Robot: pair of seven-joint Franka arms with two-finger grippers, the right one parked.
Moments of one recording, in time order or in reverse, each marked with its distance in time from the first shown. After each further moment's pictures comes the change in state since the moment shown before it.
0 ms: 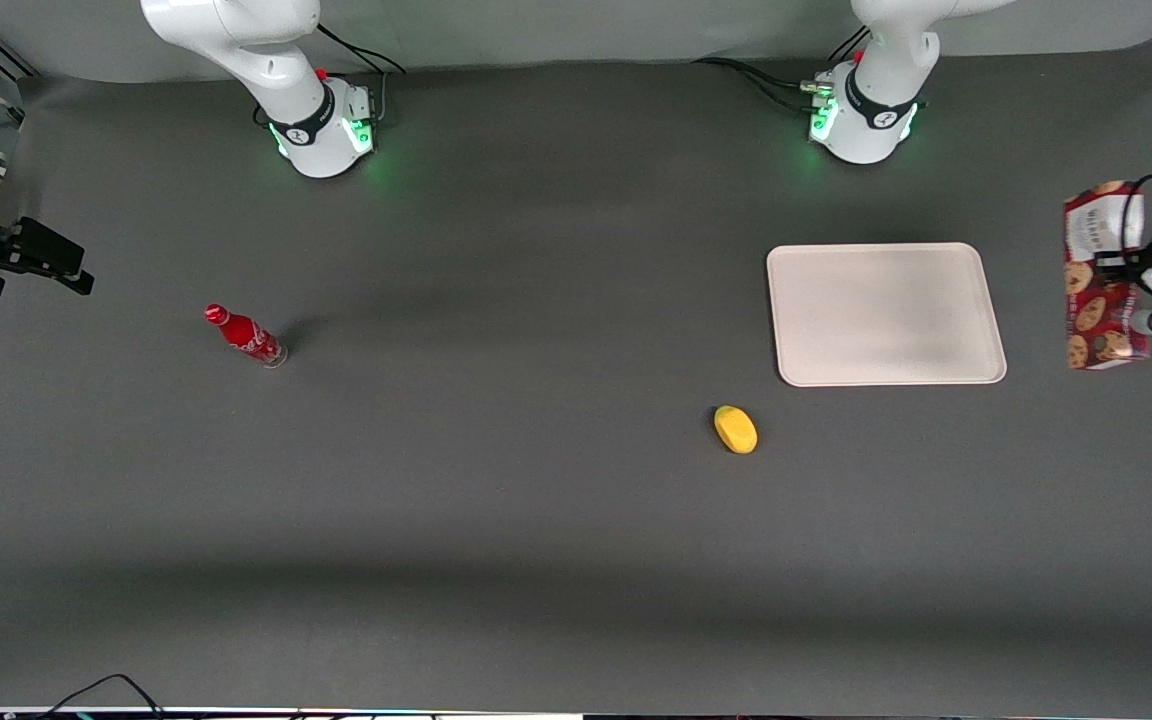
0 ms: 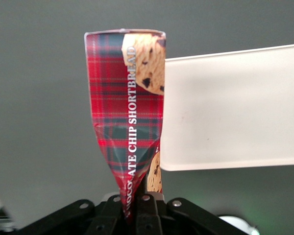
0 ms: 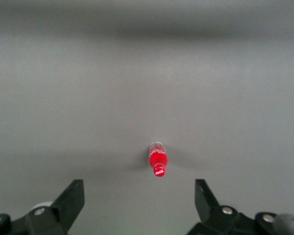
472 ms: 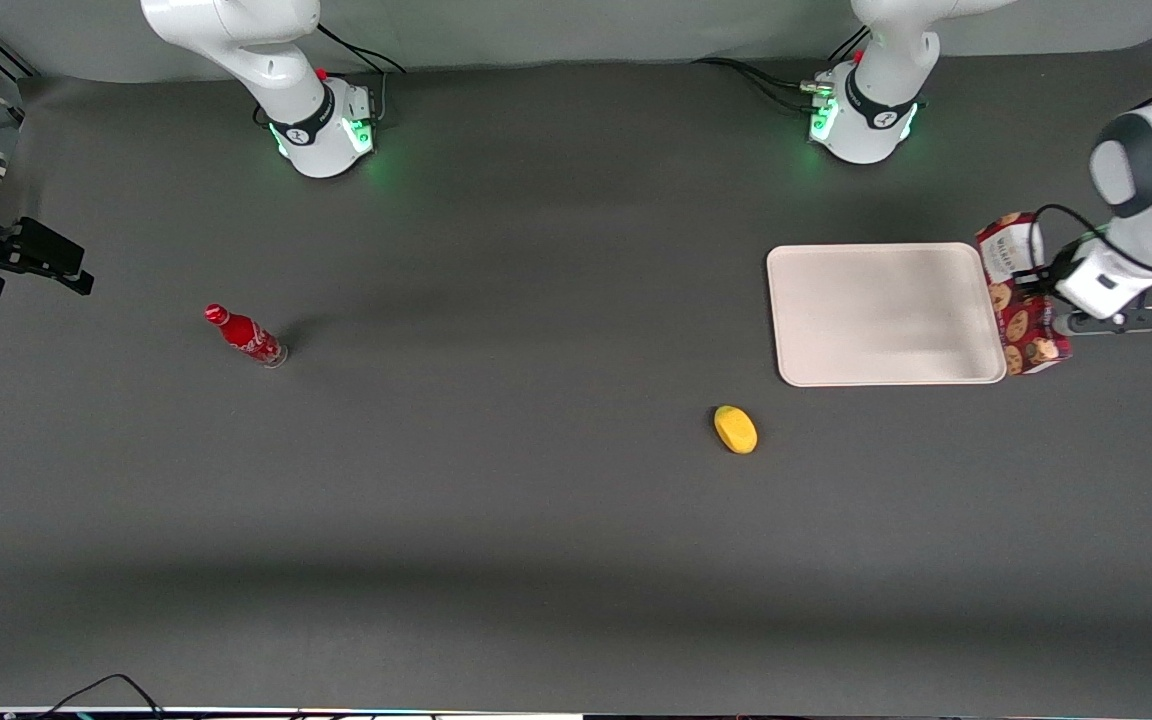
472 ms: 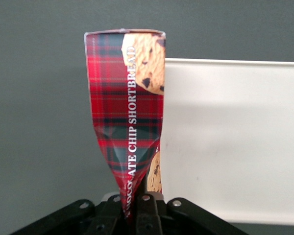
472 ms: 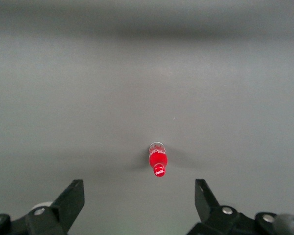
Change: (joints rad) arm -0.005 -0.022 0.034 -0.381 -0.073 0.462 -0.114
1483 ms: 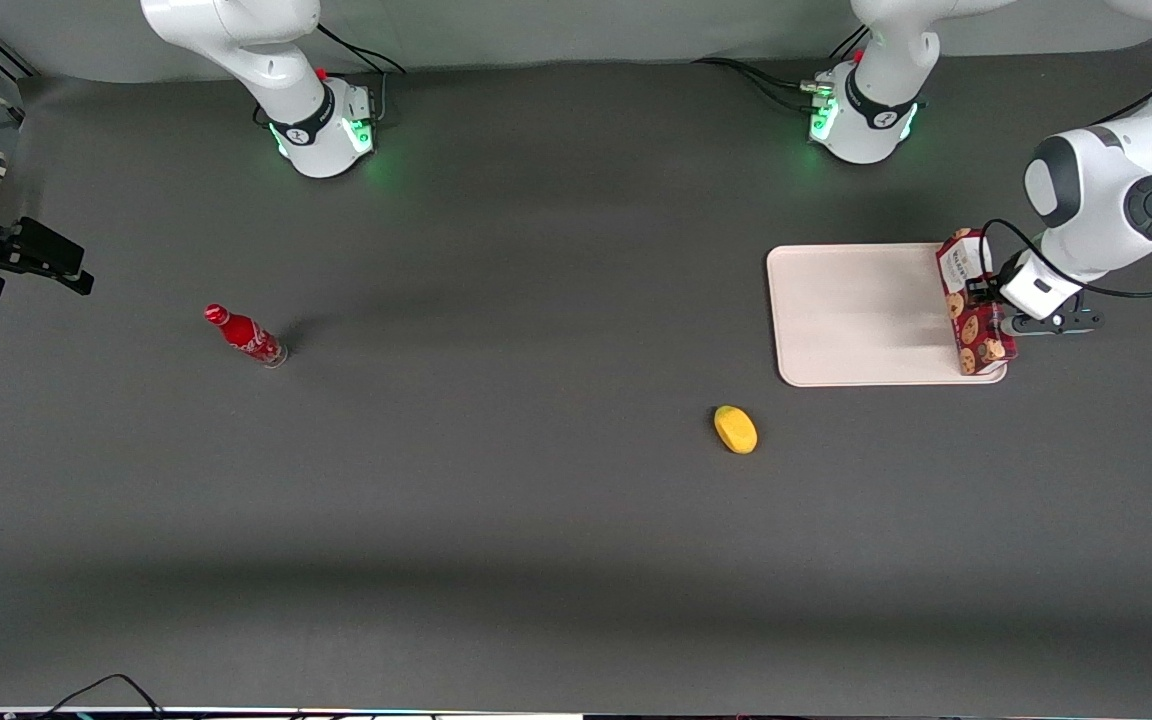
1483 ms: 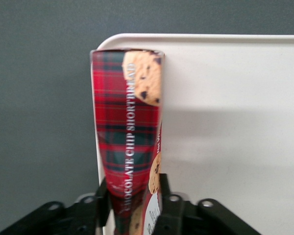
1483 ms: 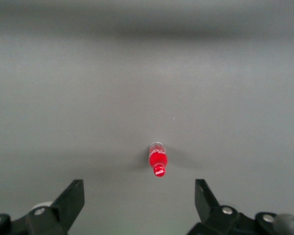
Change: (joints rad) arm -0.006 0.086 0.000 -0.143 0.003 0.261 -0.007
